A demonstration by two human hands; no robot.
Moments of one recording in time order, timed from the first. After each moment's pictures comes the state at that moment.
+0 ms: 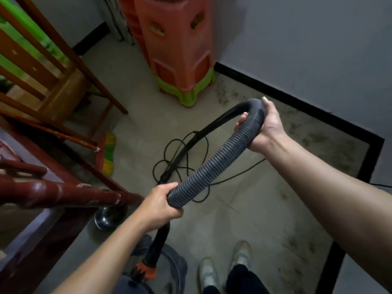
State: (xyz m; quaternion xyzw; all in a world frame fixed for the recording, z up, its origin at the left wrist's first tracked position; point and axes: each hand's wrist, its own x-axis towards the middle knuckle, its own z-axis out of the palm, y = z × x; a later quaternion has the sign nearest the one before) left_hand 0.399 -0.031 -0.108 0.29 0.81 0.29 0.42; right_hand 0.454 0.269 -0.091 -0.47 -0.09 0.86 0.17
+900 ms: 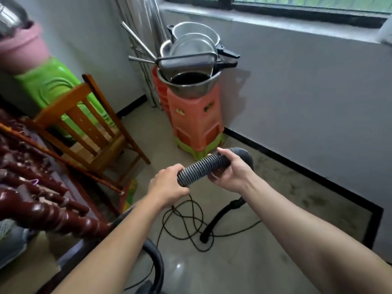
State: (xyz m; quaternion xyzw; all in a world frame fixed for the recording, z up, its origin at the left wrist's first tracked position) left_hand 0.371 0.083 0.123 0.29 0.92 0.19 0.17; right_hand 0.436 0.276 0.080 -0.37 -0.19 0.91 -0.03
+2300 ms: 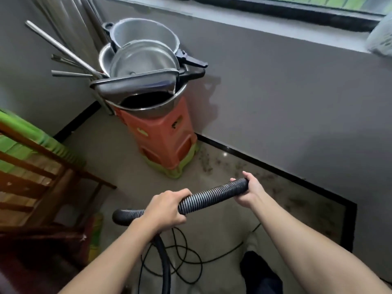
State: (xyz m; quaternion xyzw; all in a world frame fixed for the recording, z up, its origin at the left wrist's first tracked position) left_hand 0.207 0.255 0.052 0.48 0.84 0.05 0.26; right_hand 0.345 0.482 -0.028 -0.56 -0.04 0.82 0.11
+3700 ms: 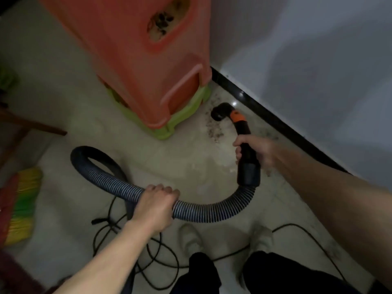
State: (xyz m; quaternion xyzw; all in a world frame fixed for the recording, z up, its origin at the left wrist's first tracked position) left_hand 0.101 0.347 -0.391 0.47 0.83 -0.06 0.29; right_hand 0.147 0.662 -0.387 -0.56 -0.40 0.69 -0.24
